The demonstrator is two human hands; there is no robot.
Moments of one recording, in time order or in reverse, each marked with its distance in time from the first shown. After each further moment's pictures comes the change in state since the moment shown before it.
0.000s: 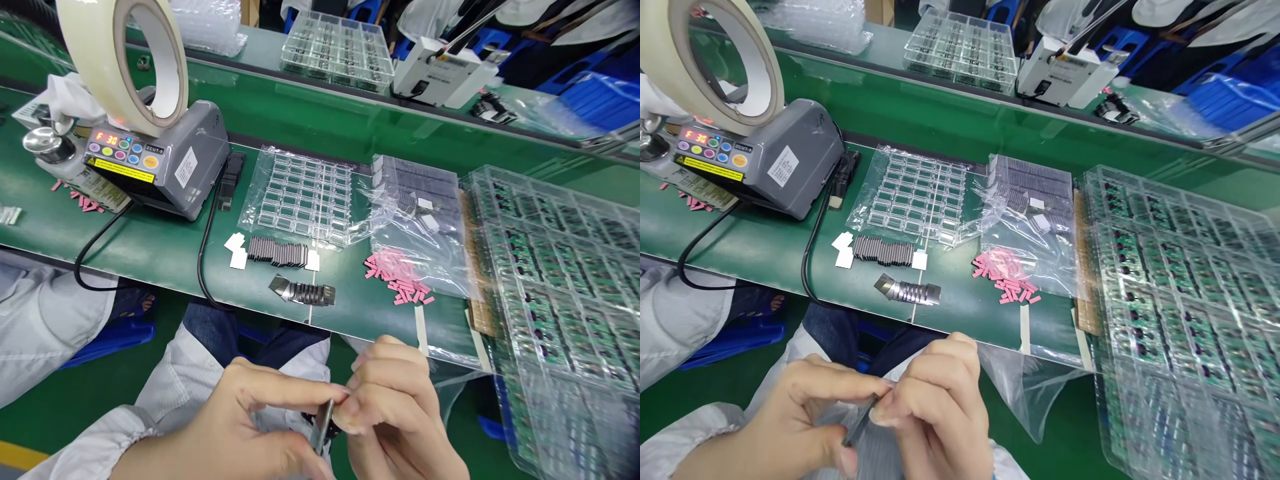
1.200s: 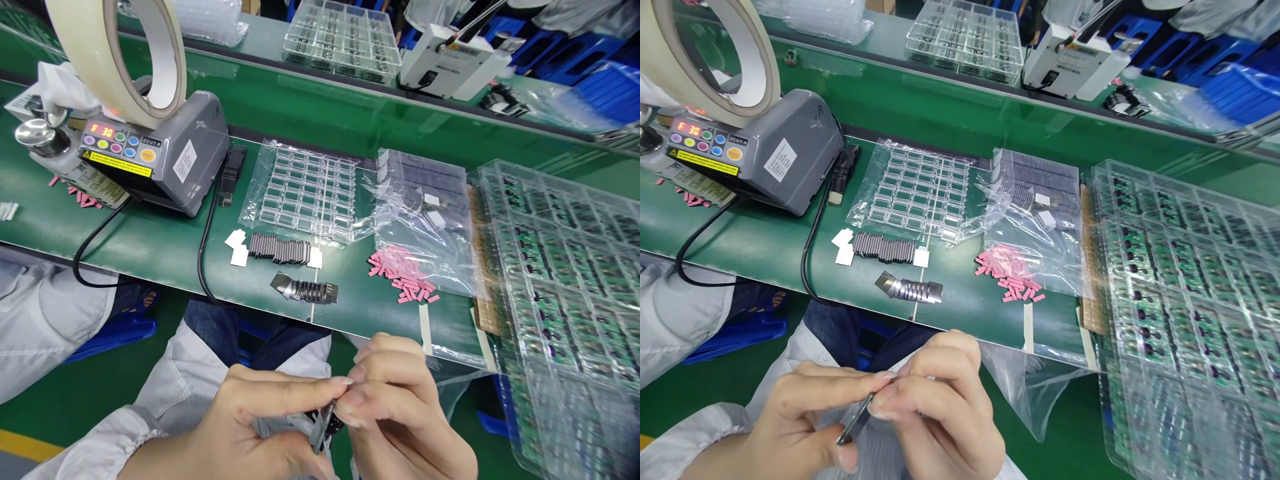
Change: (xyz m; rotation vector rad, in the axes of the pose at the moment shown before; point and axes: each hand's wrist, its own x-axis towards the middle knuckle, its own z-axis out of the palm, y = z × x) left_hand 0.001 -0.007 0.002 0.059 0.062 0.253; right_hand 0.002 0.005 0.004 0.101 0.038 0.009
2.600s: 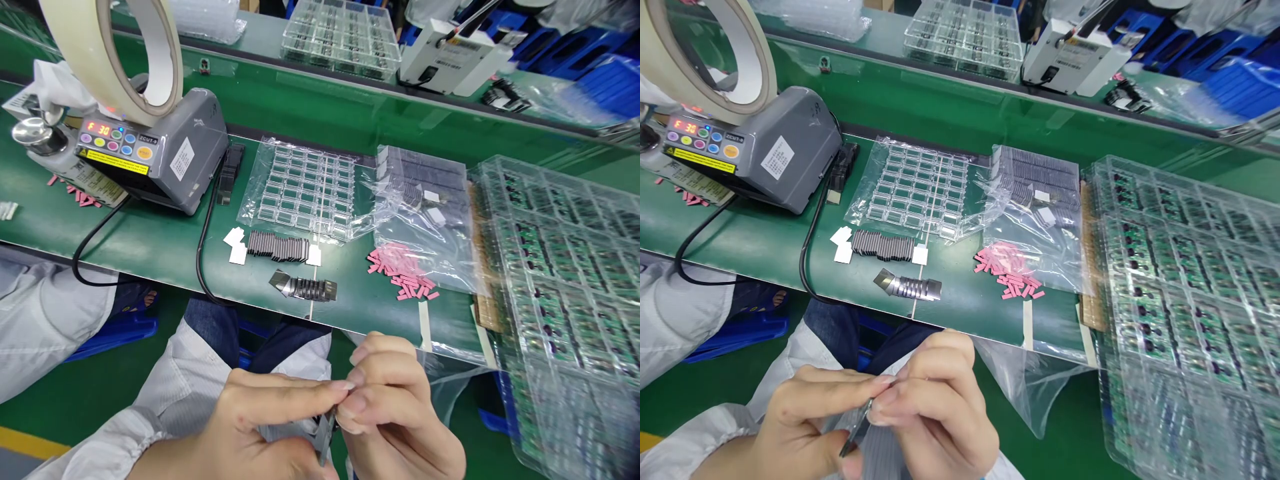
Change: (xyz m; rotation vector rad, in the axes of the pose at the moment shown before) left_hand 0.001 -0.002 0.007 -0.033 0.056 0.025; right_hand -0.018 0.005 0.000 0.079 0.049 0.018
